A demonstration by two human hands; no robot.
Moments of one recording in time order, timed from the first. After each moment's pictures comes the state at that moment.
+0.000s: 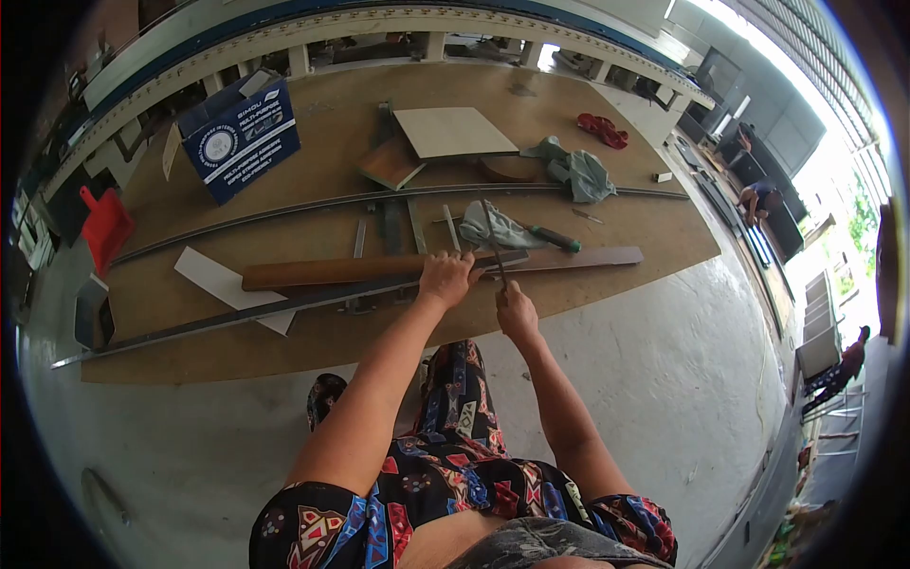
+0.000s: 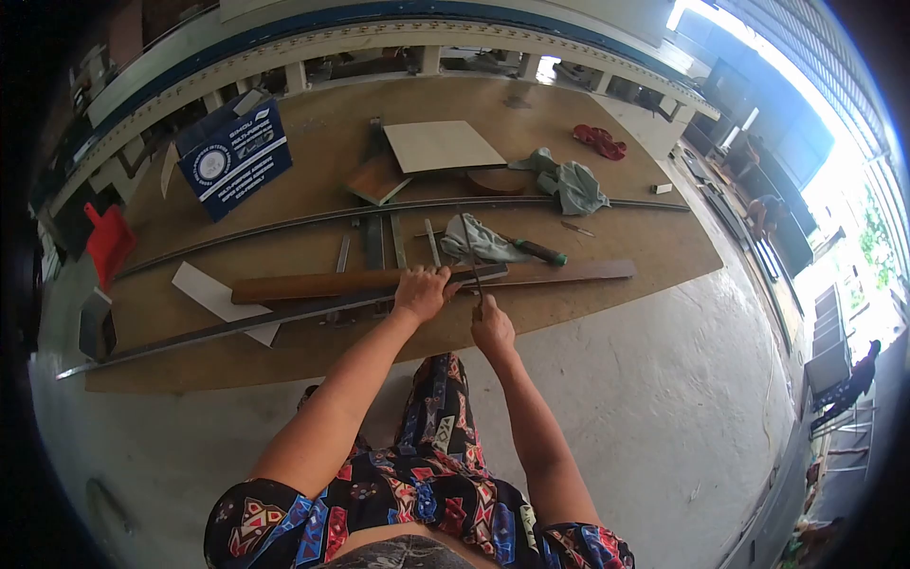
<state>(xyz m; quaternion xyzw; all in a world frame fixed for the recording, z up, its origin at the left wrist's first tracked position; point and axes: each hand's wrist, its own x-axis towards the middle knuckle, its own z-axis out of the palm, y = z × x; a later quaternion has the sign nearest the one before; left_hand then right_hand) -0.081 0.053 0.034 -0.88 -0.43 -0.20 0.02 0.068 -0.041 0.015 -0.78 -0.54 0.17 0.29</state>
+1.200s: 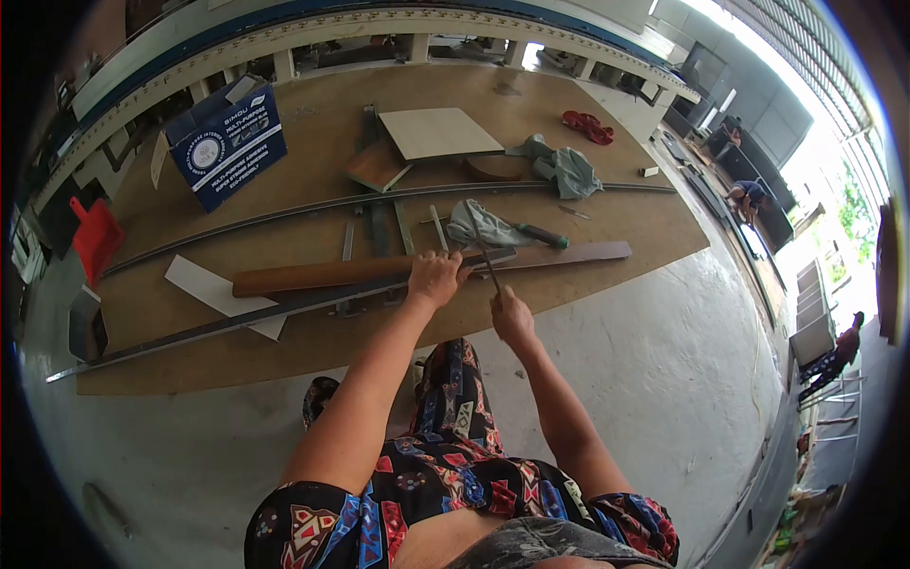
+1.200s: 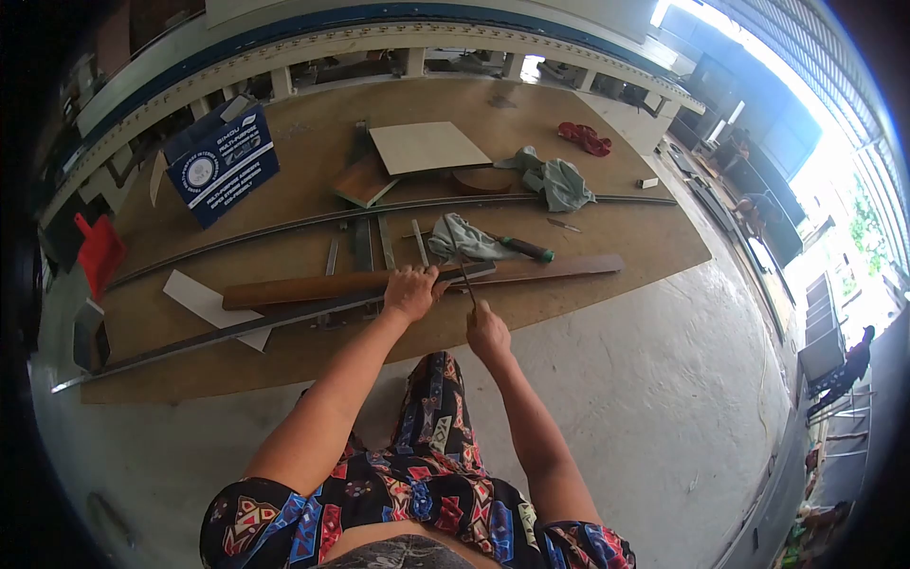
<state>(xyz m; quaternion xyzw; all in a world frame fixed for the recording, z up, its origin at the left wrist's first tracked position) -0.082 0.053 0.037 -0.88 -0.43 -0.19 0.01 0.067 -0.060 0.025 -0.78 -0.55 0.14 0.25</state>
